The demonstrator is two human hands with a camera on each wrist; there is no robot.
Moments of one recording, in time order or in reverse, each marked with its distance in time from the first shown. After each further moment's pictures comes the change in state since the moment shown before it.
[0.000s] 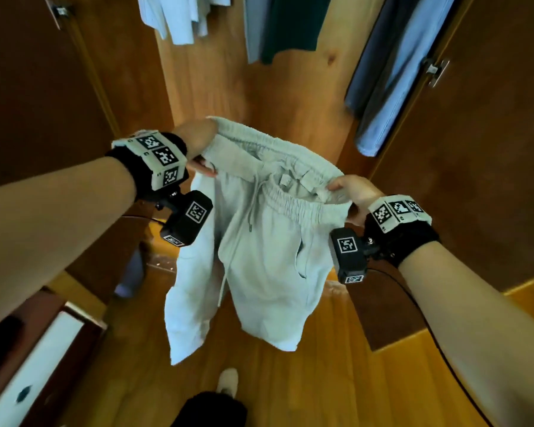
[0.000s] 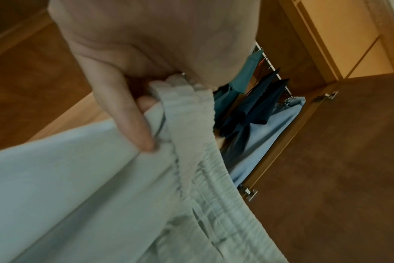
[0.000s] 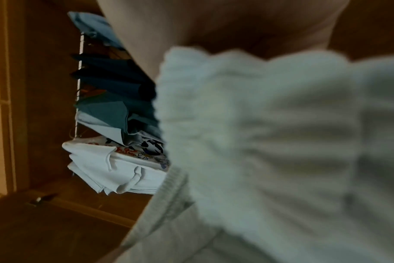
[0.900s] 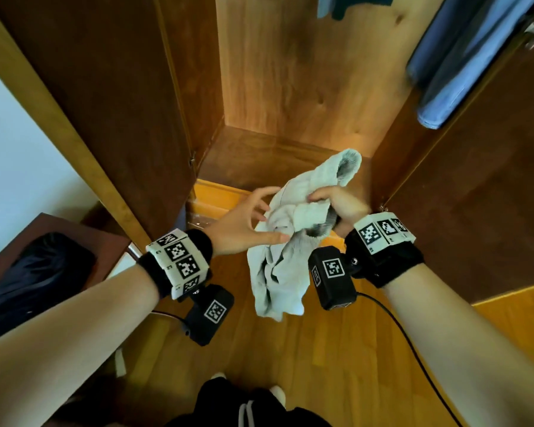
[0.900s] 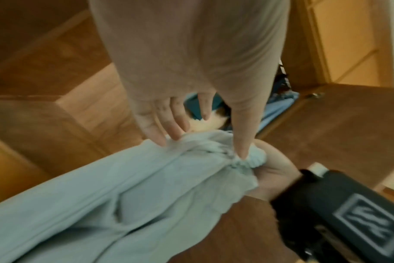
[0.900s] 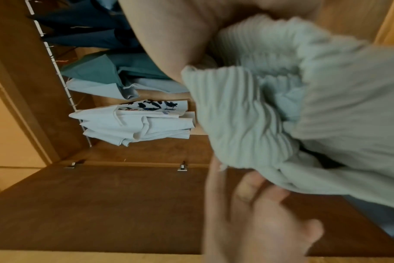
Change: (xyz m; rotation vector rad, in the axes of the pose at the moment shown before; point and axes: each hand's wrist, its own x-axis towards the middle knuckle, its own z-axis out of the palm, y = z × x) left_hand -0.117 -0.190 -0.021 0.073 -0.436 0.217; right_hand -0.073 0.060 0.149 0.106 -0.277 0.000
